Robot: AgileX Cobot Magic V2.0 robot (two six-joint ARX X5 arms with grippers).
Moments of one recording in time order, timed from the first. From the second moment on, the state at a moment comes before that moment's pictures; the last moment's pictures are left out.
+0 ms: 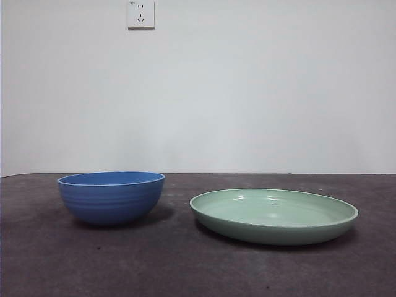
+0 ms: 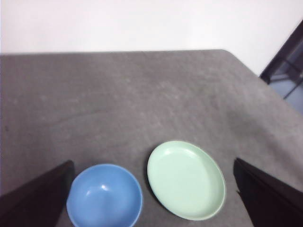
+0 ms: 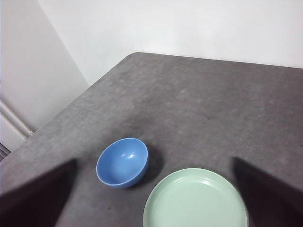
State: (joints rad) left arm -0.21 0.86 1.27 -0.79 0.43 -0.12; right arm 0.11 0.83 1.23 -0.77 -0.60 0.12
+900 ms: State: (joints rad) left arm -0.13 1.19 1.27 -0.94 0.44 -0.17; right arm 0.13 0.83 1.23 -0.78 -0.60 0.11
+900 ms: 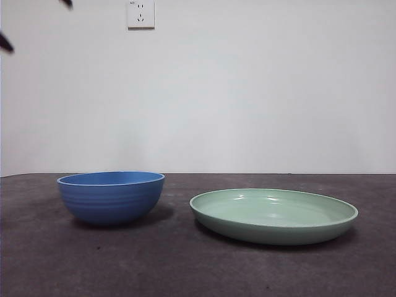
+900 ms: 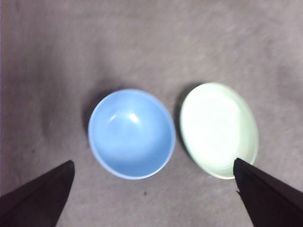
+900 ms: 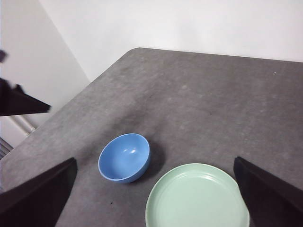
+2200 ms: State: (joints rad) left arm -0.18 1.85 1.27 -0.81 0.44 -0.10; right arm 0.14 0.83 1.23 -0.85 -0.60 0.11
